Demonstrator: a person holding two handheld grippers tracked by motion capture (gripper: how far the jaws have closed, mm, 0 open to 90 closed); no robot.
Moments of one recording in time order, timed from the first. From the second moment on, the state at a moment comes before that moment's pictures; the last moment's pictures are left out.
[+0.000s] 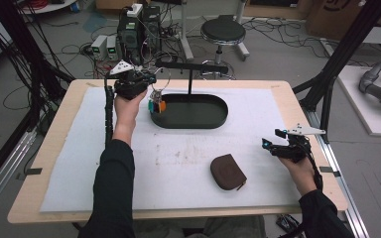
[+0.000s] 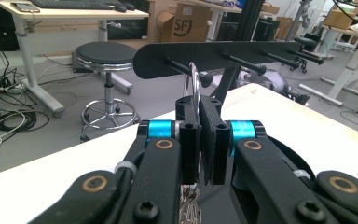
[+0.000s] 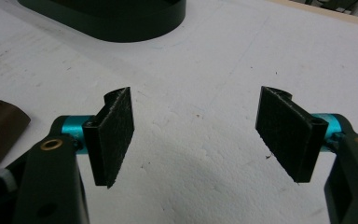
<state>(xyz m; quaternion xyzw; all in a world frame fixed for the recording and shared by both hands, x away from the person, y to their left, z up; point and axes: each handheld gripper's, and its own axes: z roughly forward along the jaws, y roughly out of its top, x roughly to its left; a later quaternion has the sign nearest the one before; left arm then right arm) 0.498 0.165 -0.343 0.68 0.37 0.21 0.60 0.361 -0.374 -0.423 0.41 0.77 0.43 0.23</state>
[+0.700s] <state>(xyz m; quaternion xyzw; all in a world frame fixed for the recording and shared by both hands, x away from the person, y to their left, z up) 0.479 0.166 -0.340 0.68 0.38 0.27 0.57 0.361 -0.374 -0.424 0.41 0.77 0.43 0.23</state>
